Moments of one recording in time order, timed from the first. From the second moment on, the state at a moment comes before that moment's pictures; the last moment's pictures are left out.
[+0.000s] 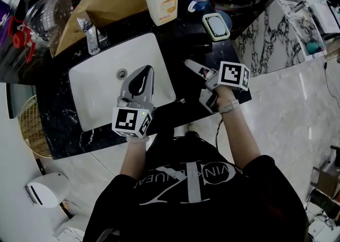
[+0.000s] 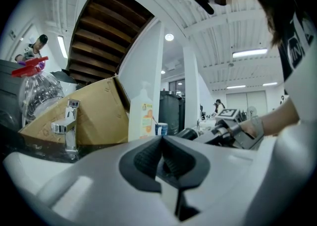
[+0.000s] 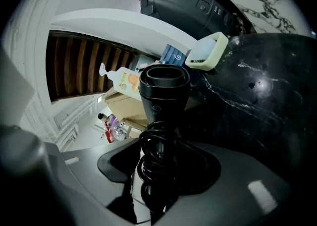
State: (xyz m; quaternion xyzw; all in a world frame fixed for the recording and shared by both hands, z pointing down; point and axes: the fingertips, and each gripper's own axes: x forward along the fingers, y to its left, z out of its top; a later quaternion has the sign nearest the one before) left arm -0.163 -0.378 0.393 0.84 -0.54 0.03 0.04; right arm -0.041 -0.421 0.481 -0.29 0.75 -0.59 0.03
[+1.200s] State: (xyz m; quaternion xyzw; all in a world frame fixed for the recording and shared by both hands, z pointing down) left arm -0.149 -0.353 0.391 0.85 -0.53 0.02 0.05; right arm -0.007 -0.390 0.467 -0.31 0.75 -0.58 0.03
